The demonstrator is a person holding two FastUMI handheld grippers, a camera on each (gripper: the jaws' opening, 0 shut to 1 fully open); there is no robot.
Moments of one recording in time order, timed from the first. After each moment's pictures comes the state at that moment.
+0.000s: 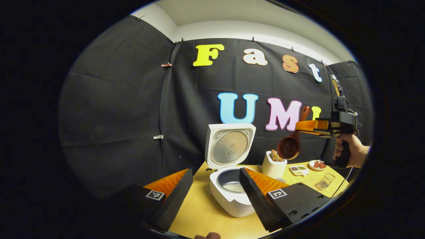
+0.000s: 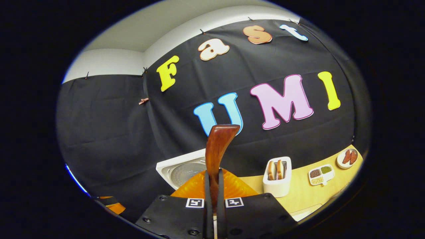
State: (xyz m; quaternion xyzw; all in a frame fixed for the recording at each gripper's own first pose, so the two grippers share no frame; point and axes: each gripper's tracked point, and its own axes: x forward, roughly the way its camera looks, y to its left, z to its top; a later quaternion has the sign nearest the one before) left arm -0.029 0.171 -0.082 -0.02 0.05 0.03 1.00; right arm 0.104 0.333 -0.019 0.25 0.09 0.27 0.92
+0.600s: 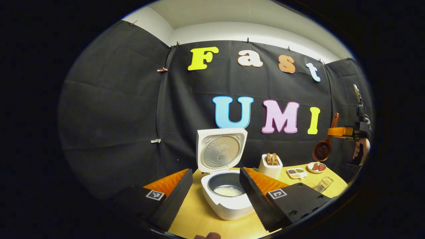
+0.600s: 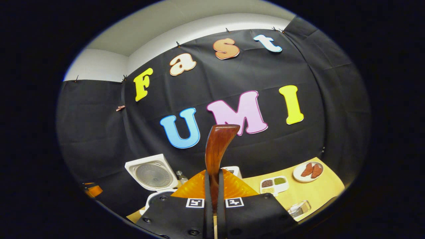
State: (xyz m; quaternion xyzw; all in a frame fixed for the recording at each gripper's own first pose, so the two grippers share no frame) left arm -0.024 0.120 -0.061 -0.02 0.04 0.04 1.00; right arm 0.114 0.124 -0.060 0.22 0.08 0.17 0.96
